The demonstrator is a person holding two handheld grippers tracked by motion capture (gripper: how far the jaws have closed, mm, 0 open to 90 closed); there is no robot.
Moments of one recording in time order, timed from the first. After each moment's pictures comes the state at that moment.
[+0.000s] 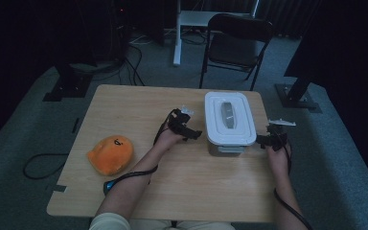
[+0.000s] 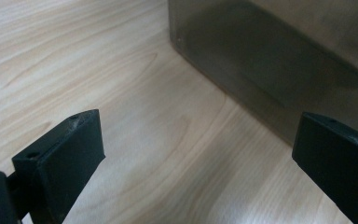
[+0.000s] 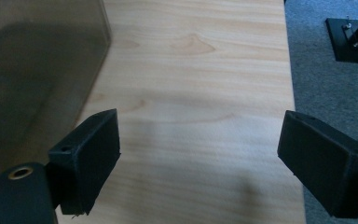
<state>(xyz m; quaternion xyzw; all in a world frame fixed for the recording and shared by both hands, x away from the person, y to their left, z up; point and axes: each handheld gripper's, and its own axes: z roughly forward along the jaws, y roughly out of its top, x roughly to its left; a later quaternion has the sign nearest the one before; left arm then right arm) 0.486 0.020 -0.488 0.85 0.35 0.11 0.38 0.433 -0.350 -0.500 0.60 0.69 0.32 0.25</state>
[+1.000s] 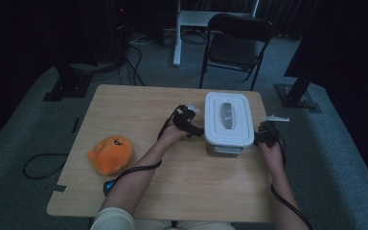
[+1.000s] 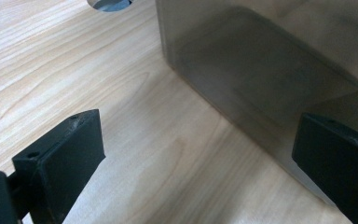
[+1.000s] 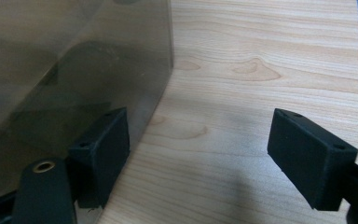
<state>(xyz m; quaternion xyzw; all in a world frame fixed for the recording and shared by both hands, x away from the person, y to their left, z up) 0.494 0.004 -0.477 0.87 0.32 0.11 0.36 0.444 -0.328 -0.493 0.56 0.71 0.37 0.20</state>
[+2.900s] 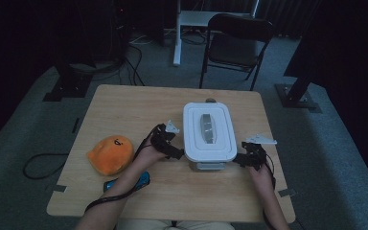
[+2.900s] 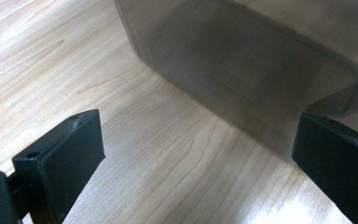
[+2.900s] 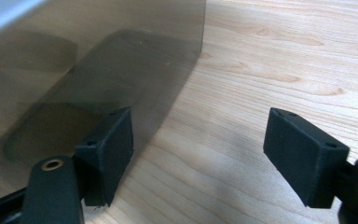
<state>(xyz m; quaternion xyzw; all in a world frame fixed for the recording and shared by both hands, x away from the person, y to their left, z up) 0.410 0.075 -0.480 0.87 0.32 0.12 0.36 0.360 -0.266 -0.496 0.49 0.75 0.41 0.20</state>
